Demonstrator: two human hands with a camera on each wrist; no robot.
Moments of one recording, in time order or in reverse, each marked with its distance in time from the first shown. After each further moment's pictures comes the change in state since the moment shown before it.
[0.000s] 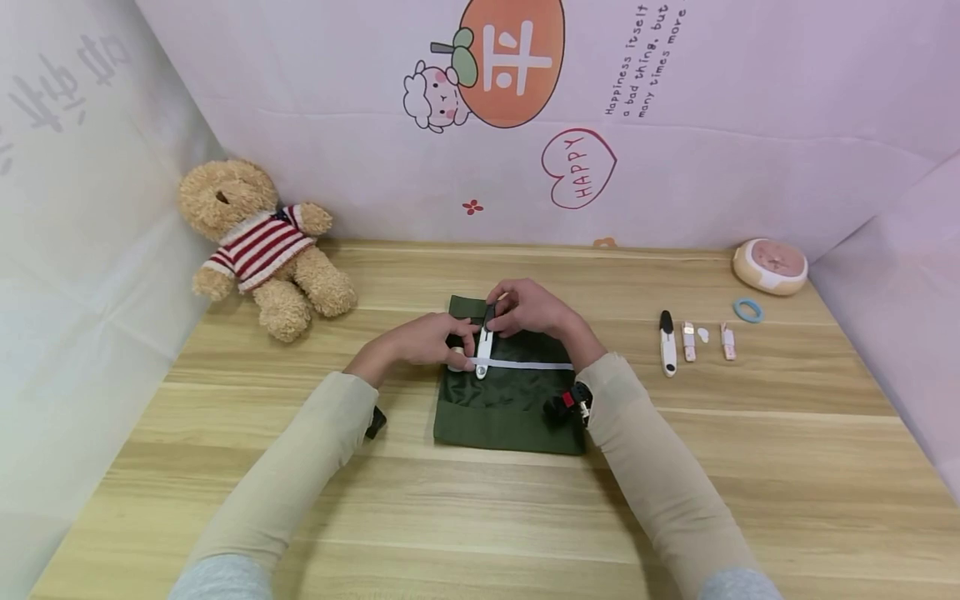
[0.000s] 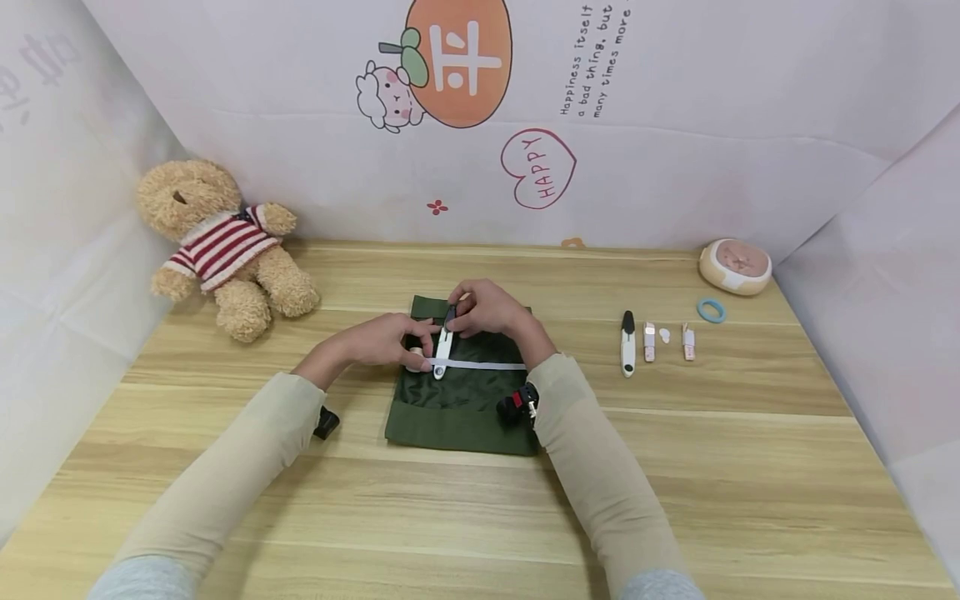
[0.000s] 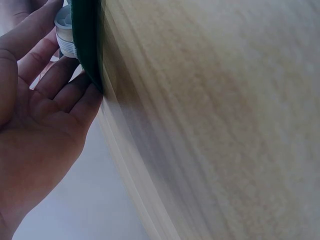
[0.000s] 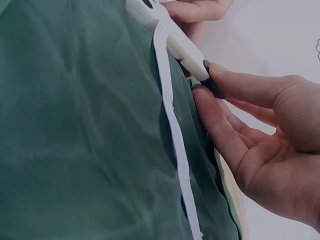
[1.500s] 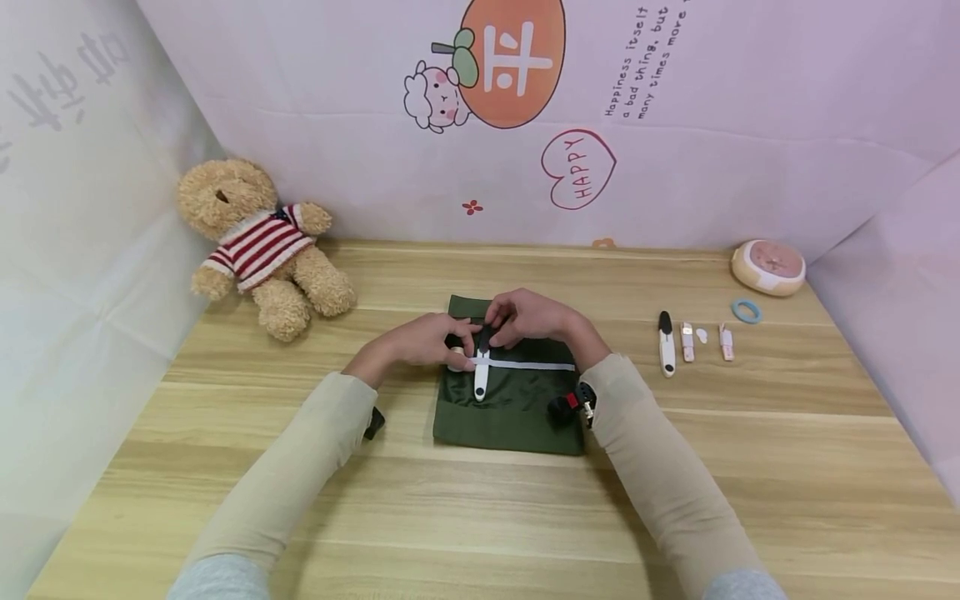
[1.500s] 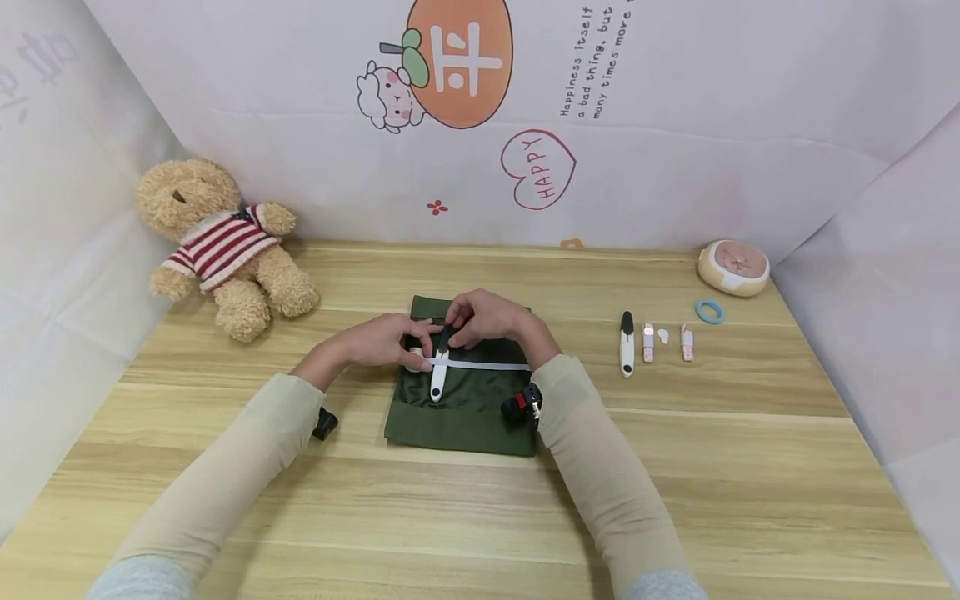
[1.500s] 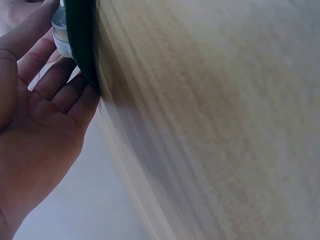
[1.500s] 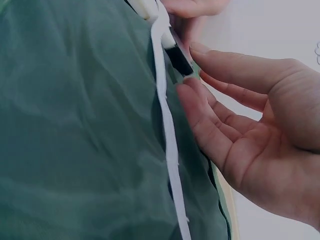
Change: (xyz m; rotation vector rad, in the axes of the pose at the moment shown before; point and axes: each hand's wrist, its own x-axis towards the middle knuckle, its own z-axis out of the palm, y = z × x) left_hand -0.001 -0.003 0.001 -0.019 0.012 0.015; right_hand -0.007 -0.001 -0.003 -0.096 -0.191 -0.010
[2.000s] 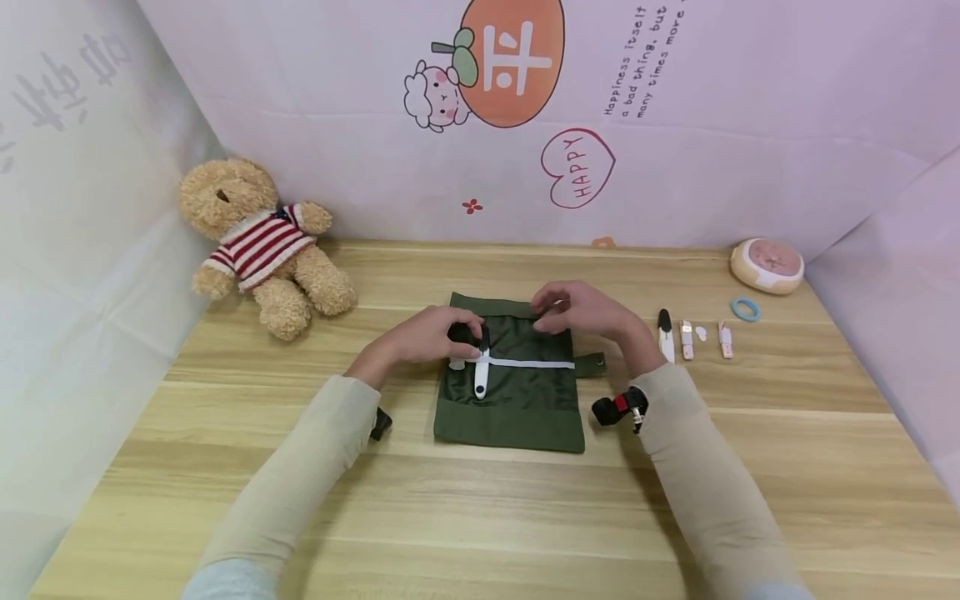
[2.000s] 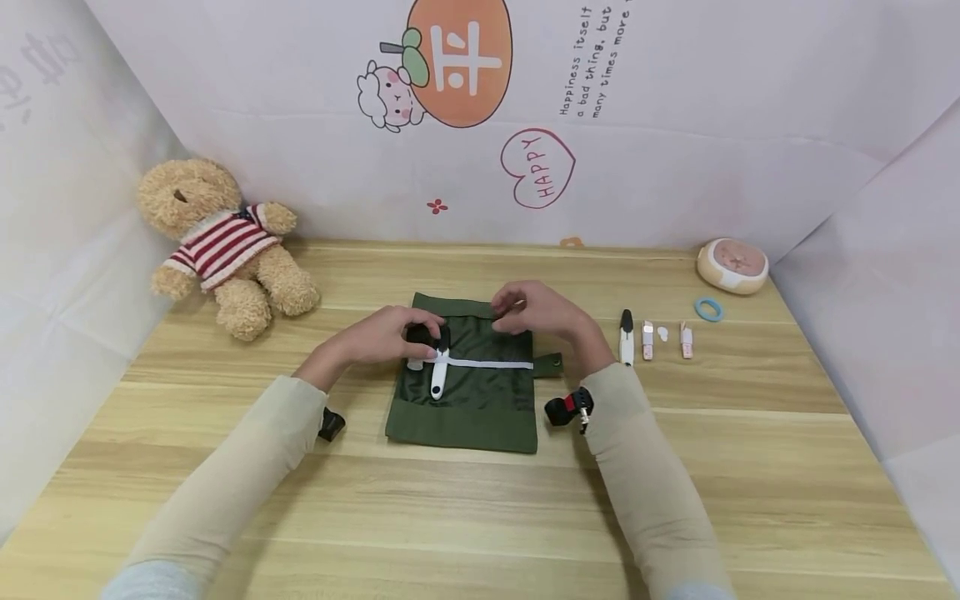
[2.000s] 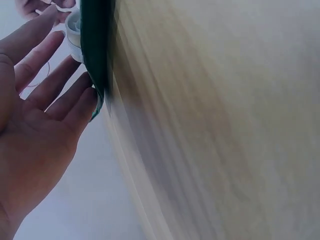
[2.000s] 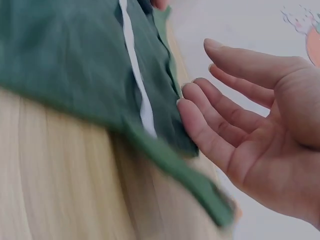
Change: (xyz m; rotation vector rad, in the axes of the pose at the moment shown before) left_hand -0.001 0.011 0.003 0.001 0.110 0.001; right_hand -0.054 0.025 -0.038 -0.103 0.190 -0.044
